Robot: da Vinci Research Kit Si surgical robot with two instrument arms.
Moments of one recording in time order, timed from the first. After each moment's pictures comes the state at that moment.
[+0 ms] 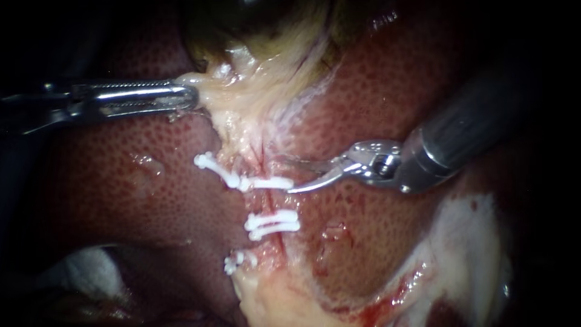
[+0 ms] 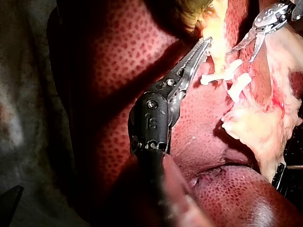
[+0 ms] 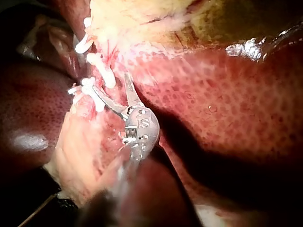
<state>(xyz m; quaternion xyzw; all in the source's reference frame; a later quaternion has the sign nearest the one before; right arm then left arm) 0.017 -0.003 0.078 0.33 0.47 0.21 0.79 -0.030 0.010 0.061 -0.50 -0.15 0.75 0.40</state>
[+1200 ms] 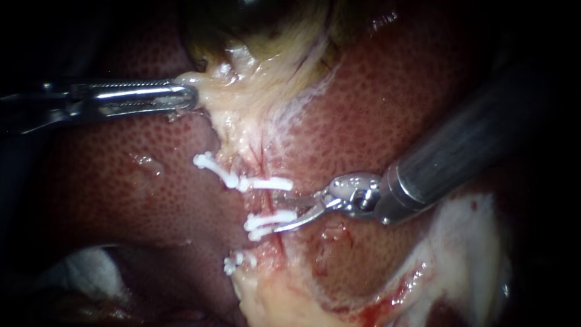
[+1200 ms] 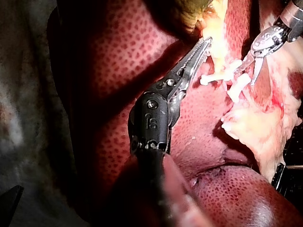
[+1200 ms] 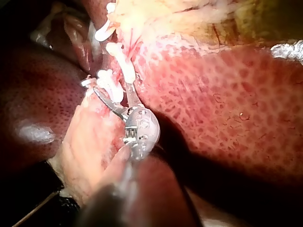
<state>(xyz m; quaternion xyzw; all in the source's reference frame) 0.021 -0.008 0.081 0.38 0.46 0.17 0.78 -0.030 0.010 0.061 -0.50 -0.15 0.75 0.40</state>
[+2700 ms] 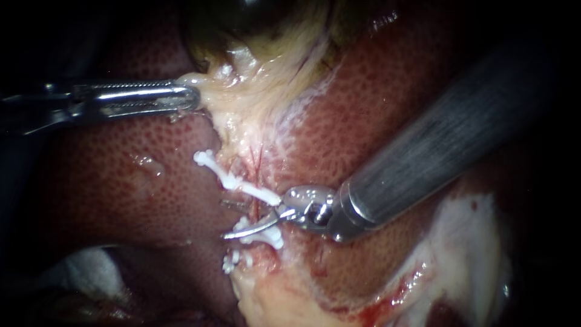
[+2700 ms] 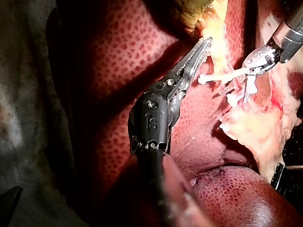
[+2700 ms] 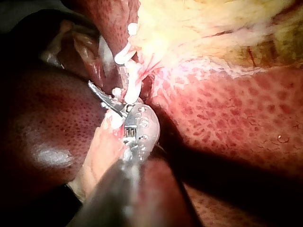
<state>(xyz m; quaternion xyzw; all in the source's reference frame) 0.027 -0.011 0.080 0.44 0.50 0.15 0.73 -0.030 0.010 0.061 -0.50 -0.15 0.75 0.40</state>
